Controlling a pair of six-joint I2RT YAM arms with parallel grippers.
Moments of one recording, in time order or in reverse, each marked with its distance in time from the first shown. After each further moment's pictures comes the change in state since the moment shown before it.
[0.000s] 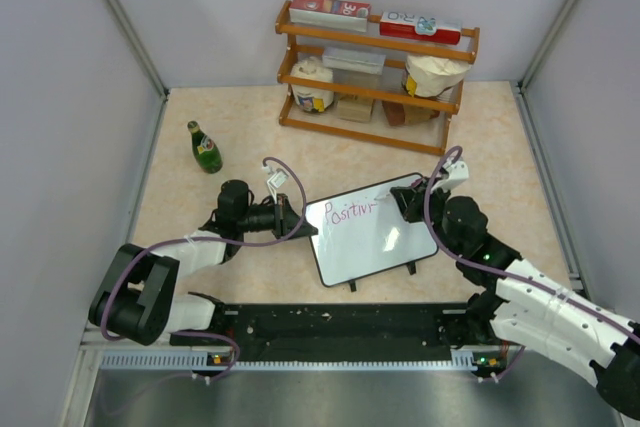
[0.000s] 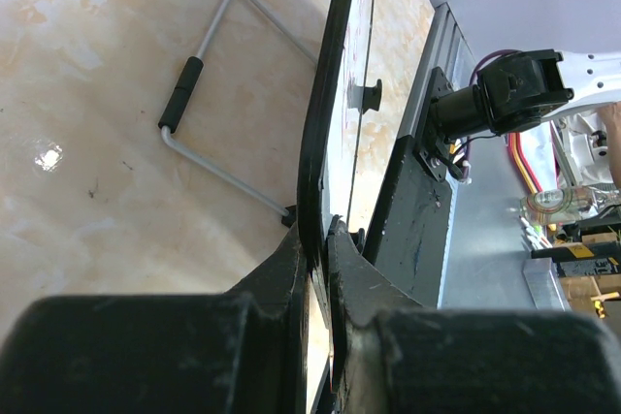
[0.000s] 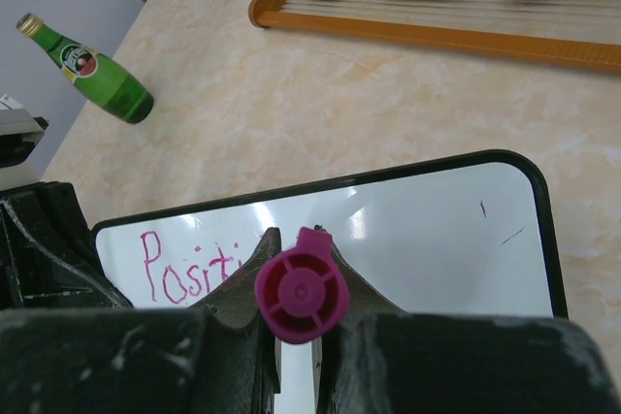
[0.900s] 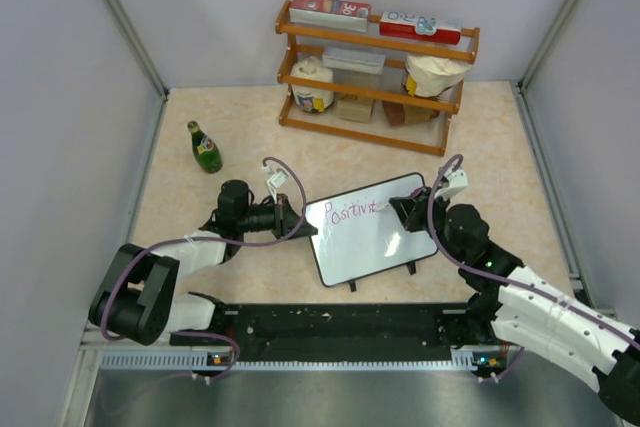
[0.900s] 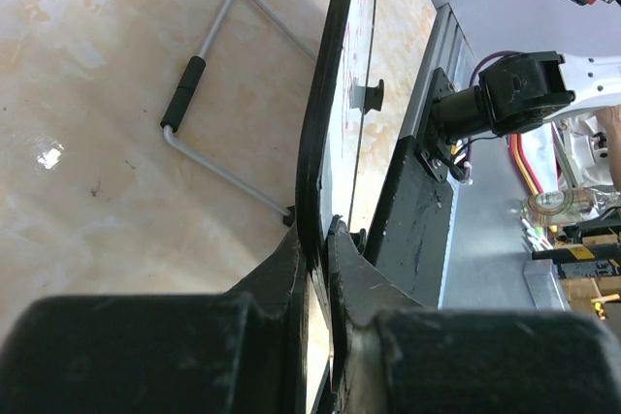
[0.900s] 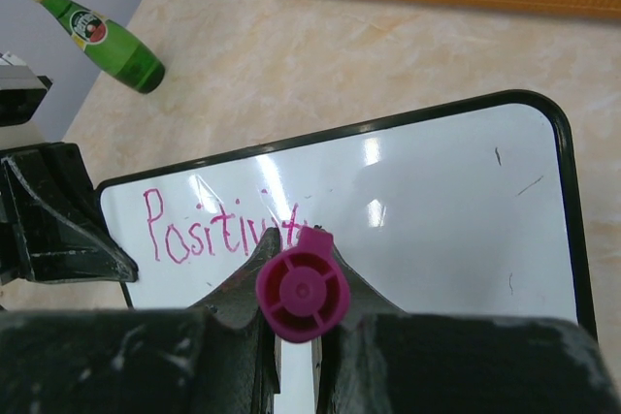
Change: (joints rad) left arm 0.000 0.000 0.000 -0.002 -0.005 0.000; right arm -0.001 -0.050 -0.064 -0.010 -0.056 0.035
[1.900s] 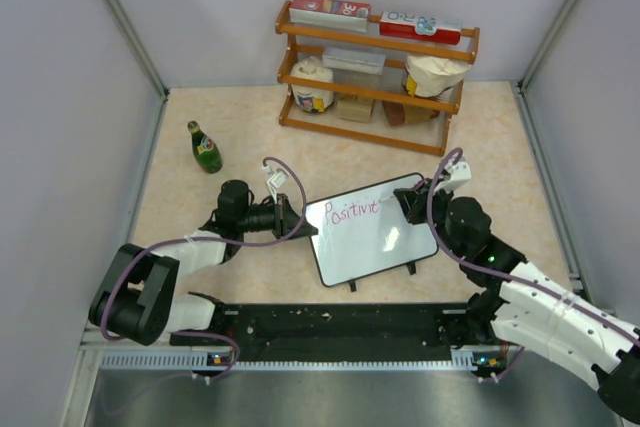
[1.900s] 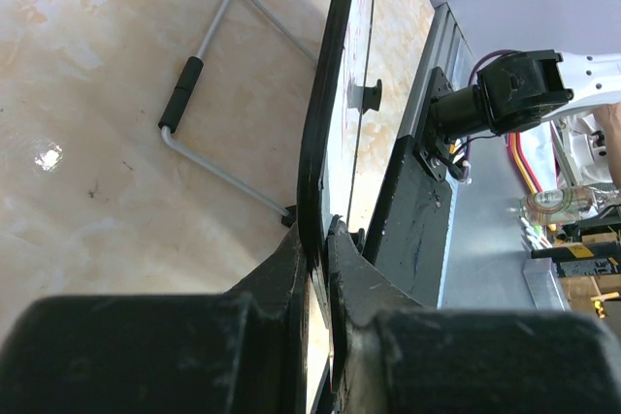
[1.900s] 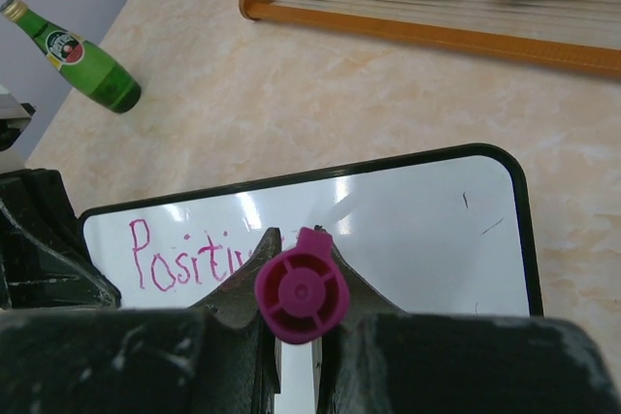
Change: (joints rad) left arm 0.000 0.000 0.000 0.002 0.004 0.000; right arm 0.000 -0.001 0.073 -0.057 0.058 -0.065
